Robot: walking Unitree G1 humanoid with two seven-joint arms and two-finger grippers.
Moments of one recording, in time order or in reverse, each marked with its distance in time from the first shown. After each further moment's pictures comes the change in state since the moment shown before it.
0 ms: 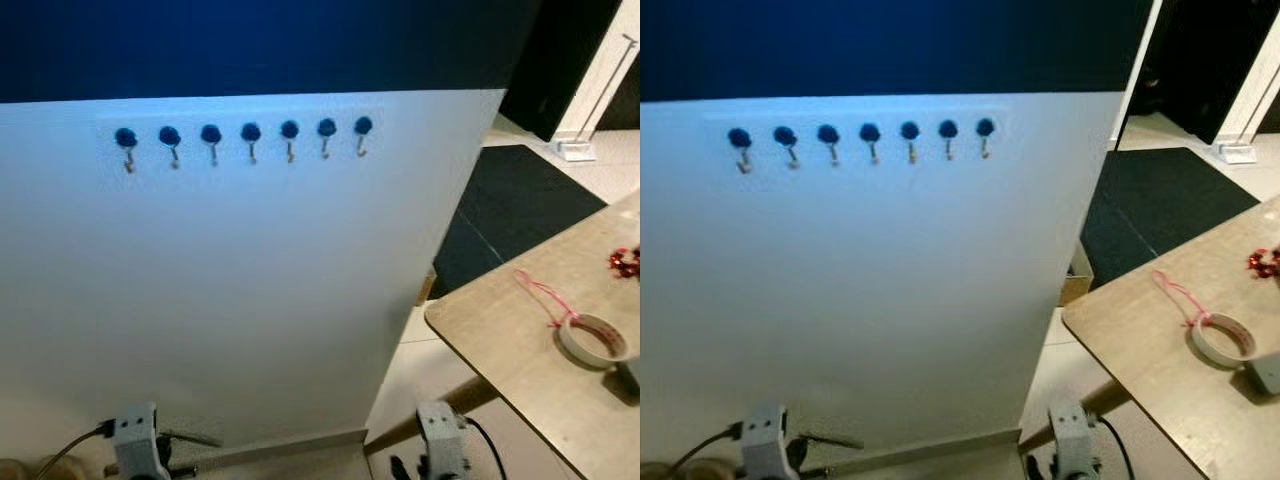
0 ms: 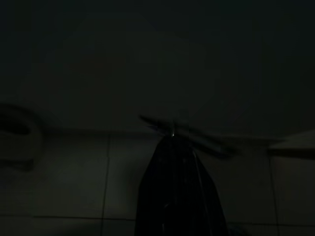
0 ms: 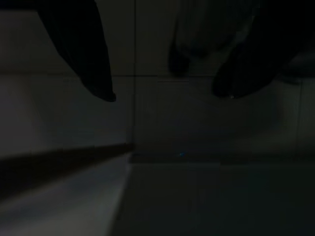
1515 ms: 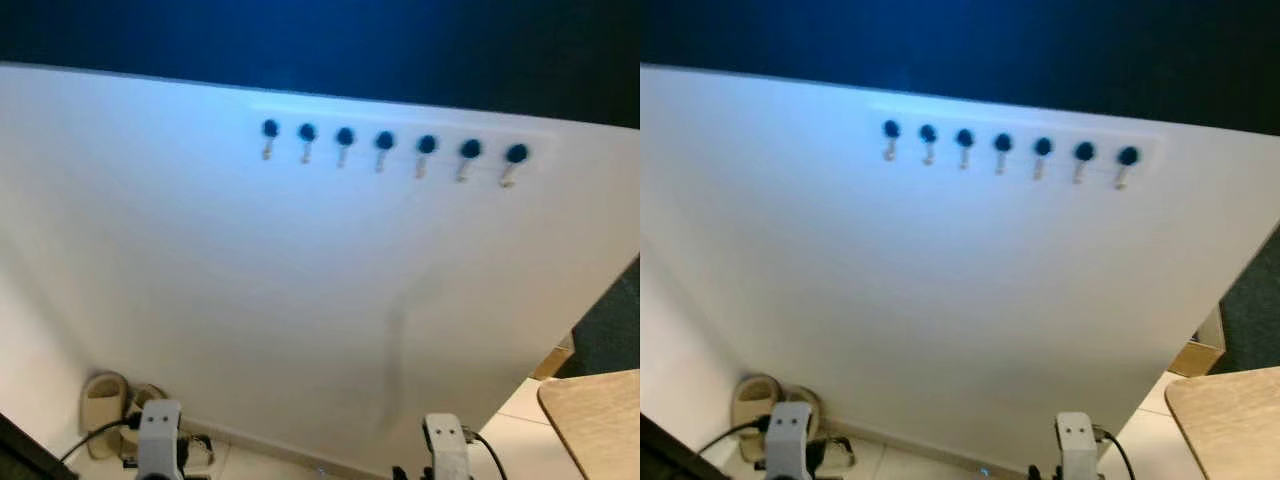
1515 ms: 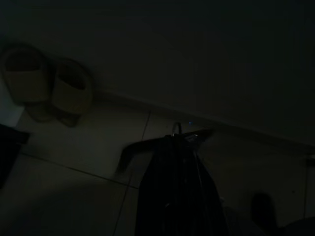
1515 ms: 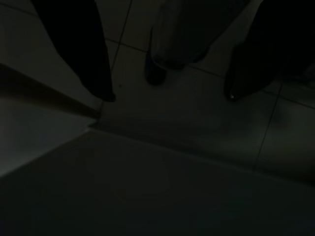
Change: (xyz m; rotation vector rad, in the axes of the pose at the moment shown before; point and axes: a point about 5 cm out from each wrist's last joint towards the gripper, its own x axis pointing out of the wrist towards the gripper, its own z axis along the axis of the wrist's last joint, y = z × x) left arm -0.001 -0.008 -0.008 0.124 0.063 -0.075; right arm -0.003 0.002 -0.010 0.109 0.011 -0.015
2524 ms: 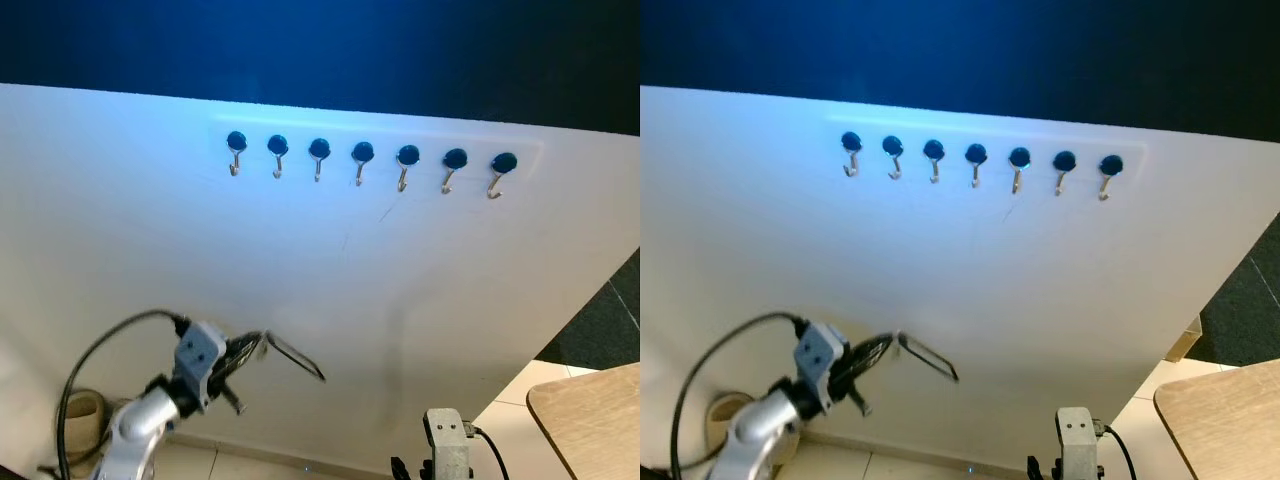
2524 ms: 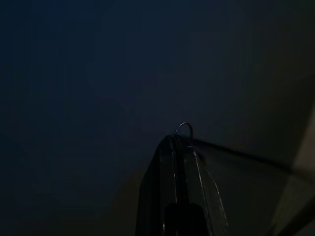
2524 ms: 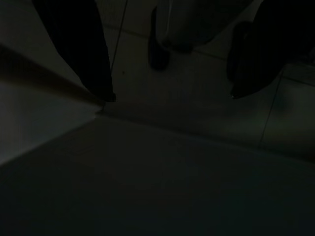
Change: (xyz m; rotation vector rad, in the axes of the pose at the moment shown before) left arm -0.040 -0.060 0.166 0.482 -0.752 -0.704; right arm 0.000 0.001 0.014 -0.059 -0.112 0.045
